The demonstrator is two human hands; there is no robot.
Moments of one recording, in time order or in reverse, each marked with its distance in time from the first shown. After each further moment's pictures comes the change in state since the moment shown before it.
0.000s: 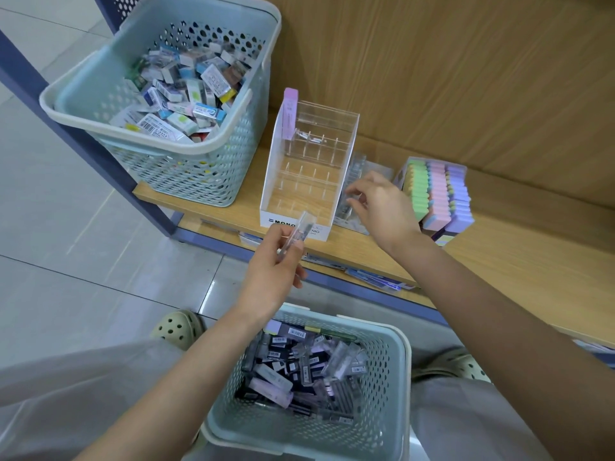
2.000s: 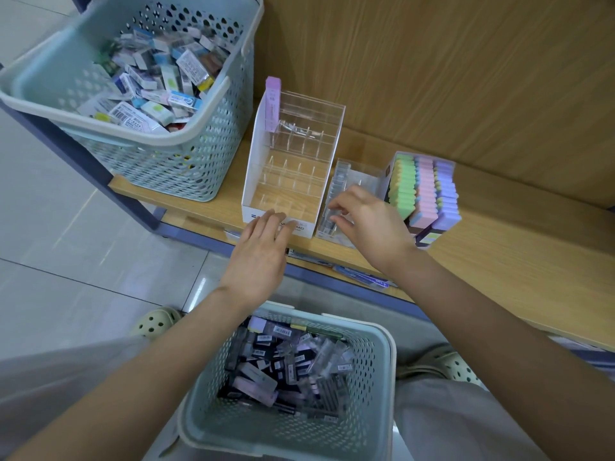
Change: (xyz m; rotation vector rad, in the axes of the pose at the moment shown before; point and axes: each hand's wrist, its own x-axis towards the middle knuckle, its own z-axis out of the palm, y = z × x) left_hand 0.045 -0.050 0.002 1.283 0.029 0.644; right_hand -0.025 0.001 -0.002 -0.002 -0.016 -0.207
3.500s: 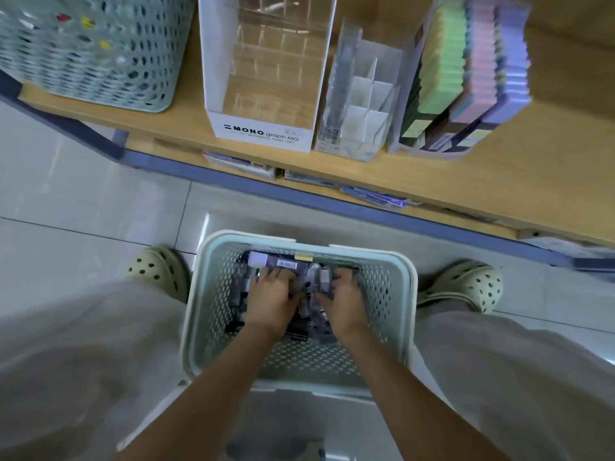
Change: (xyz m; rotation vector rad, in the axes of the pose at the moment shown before) left_hand -0.129 0.040 0.136 -0.263 -0.610 -0.358; right_hand -0.175 -0.048 0.198 0.522 -0.406 1.064
